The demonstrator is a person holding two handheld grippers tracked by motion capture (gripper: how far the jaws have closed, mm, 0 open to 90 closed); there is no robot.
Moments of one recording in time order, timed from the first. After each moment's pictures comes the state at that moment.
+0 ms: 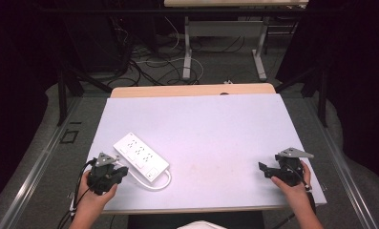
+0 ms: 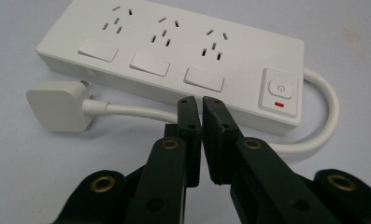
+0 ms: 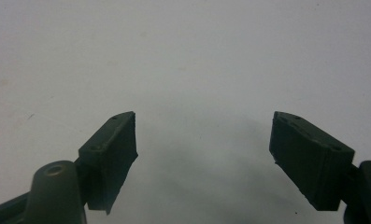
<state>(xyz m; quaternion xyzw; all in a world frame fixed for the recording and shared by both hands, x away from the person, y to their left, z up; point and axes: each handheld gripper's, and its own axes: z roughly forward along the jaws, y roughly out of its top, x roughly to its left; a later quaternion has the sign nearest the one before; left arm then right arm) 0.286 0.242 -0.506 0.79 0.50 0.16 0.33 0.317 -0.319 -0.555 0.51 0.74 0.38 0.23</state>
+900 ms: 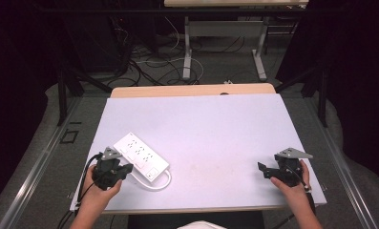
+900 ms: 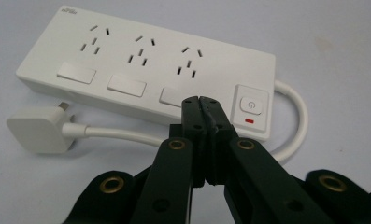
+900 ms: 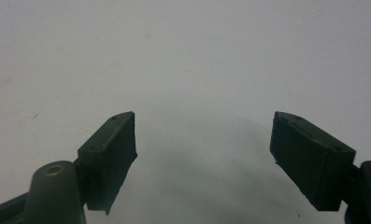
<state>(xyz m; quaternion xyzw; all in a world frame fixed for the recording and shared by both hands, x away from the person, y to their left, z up) 0.295 0.221 -0.487 0.81 0.48 0.14 0.32 0.315 -0.316 -0.554 0.50 0.74 0.38 0.23</state>
